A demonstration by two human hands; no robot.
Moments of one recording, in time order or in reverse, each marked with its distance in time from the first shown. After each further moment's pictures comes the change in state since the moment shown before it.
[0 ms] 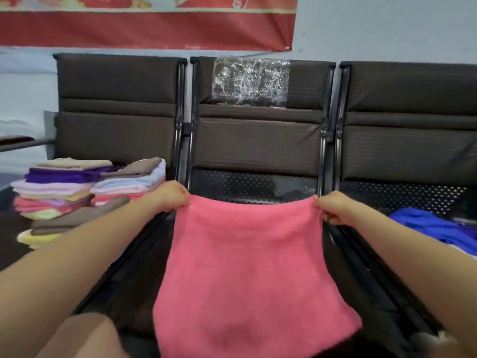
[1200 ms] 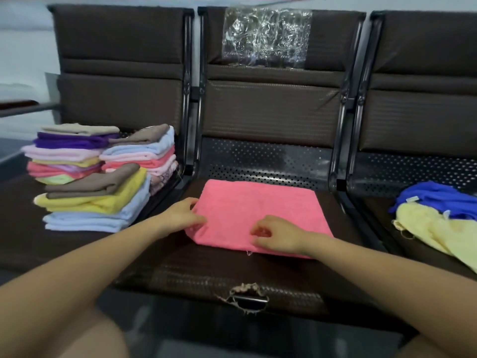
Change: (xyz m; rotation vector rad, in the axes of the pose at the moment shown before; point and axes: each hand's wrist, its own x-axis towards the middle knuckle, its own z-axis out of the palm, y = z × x) left_hand -0.057 -0.046 0.080 -0.286 -0.140 -0.112; right_hand -0.071 0.025 0.138 -0.615 -0.492 -0.680
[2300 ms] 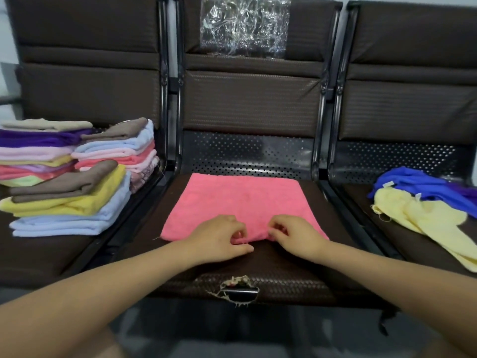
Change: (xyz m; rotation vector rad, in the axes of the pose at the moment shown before) left_hand -0.034 0.041 0.080 0.599 -0.126 0.647; right_hand -0.049 0.032 0.010 0.047 0.319 0.034
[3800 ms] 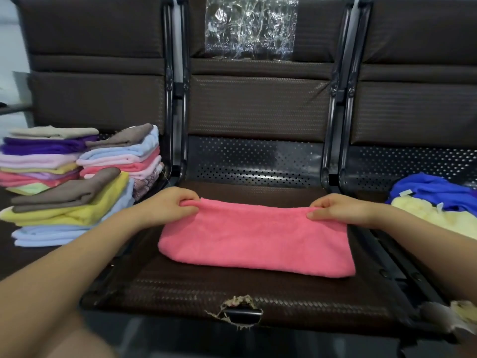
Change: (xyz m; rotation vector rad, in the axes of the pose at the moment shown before) left_hand -0.003 -0.097 -0.074 -0.236 0.097 -0.130; right_hand 0.029 0.051 -0.095 0.466 -0.395 0.330
